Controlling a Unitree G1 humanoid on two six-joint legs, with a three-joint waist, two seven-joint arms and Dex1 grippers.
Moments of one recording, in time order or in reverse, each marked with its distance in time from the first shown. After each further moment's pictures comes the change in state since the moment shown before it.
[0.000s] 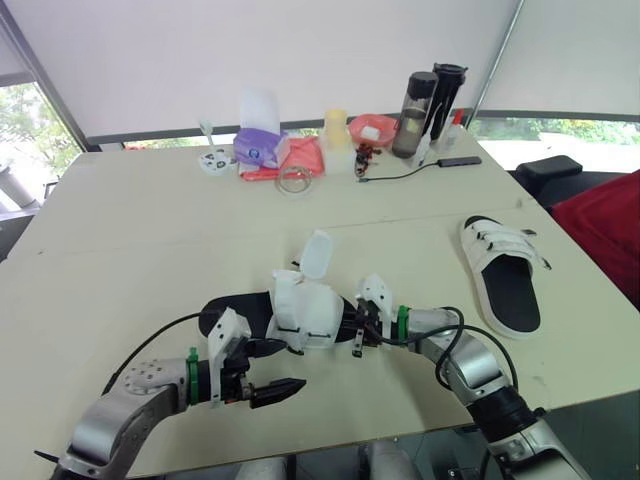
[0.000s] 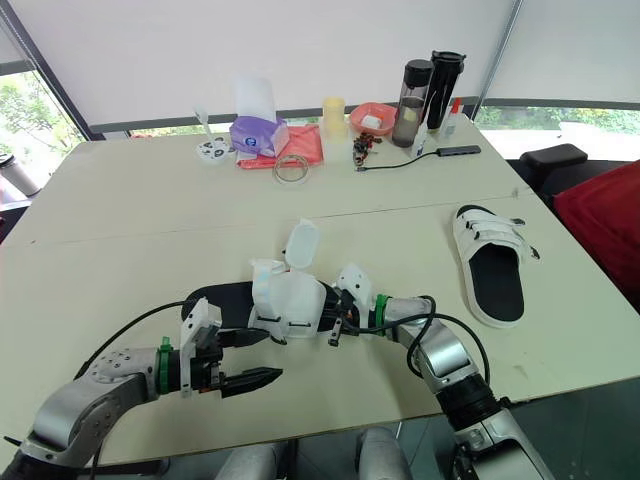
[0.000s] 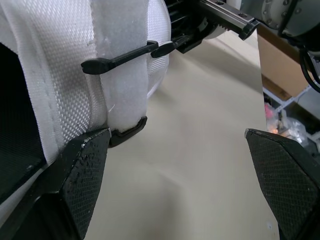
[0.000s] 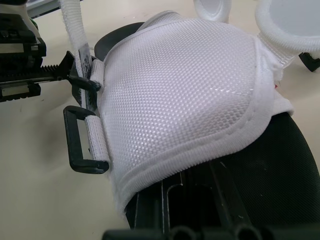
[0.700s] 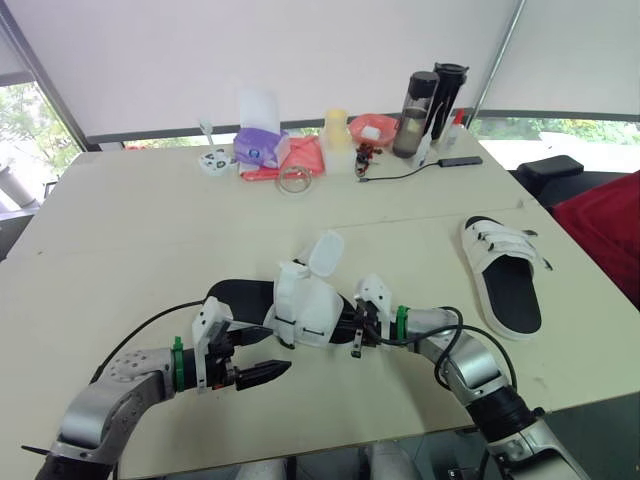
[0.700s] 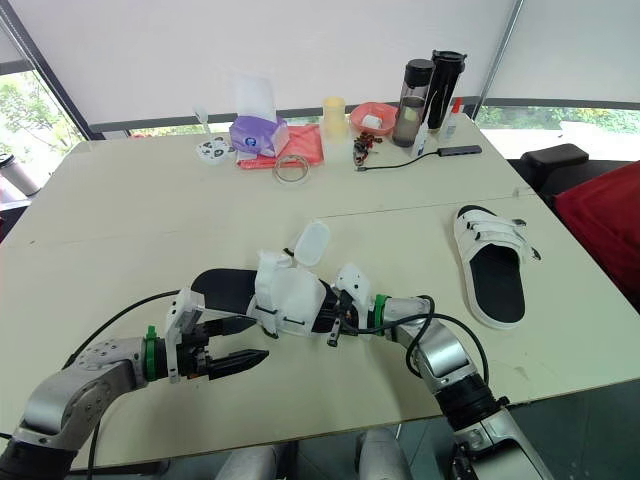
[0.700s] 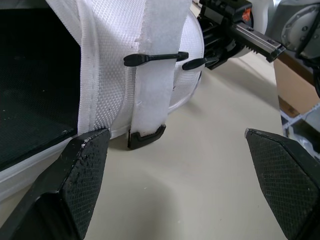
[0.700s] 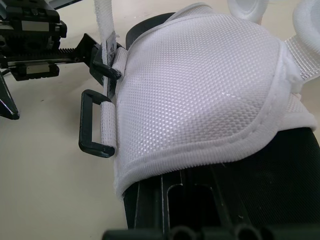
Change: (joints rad) left arm -0.052 0.028 0.057 0.084 -0.036 0.002 -0.049; right arm -0.001 0.002 0.004 -0.003 -0.002 0.000 0.003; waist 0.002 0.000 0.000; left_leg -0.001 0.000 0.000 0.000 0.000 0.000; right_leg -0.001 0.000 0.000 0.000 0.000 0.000
